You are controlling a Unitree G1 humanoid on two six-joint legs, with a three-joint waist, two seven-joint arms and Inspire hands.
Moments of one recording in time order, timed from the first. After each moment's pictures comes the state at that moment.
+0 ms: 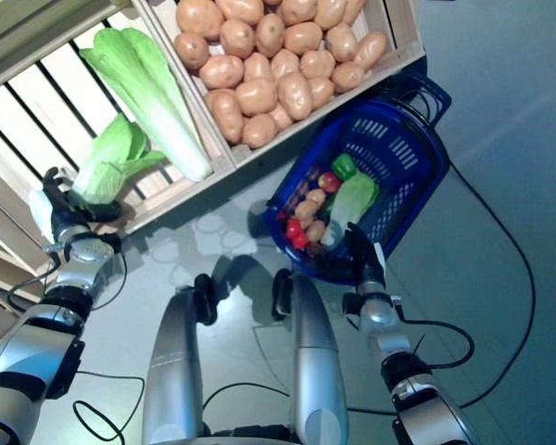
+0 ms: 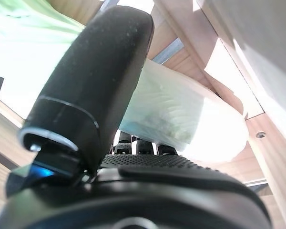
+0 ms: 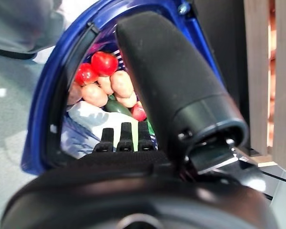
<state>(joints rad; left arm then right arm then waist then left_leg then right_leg) -0.76 0.53 -0.21 1.10 -0.29 -0.10 0.67 -0.38 -0.40 0.32 0.79 0.48 -0.27 -0.21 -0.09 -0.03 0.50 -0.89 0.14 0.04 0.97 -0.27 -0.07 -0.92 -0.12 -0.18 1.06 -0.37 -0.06</state>
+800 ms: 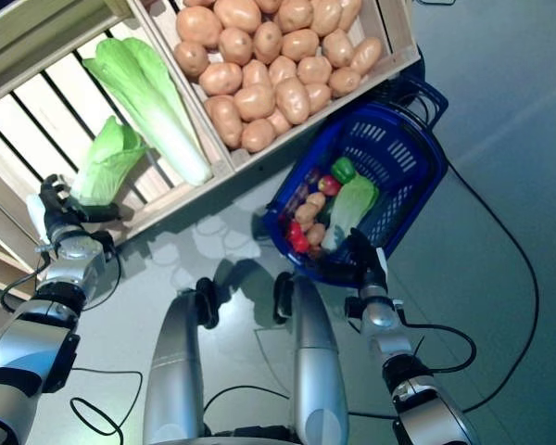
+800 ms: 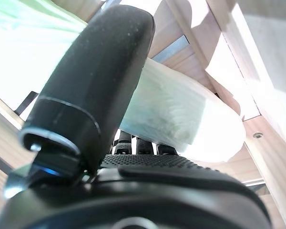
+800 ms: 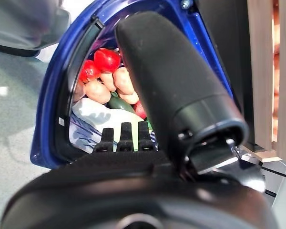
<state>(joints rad) -0.78 0.55 -0.18 1.16 -0.37 -0.08 0.55 -0.38 -0.40 0.32 0.82 0.48 -0.27 -0.21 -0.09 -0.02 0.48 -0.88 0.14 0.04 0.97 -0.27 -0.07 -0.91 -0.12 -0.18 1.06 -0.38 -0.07</state>
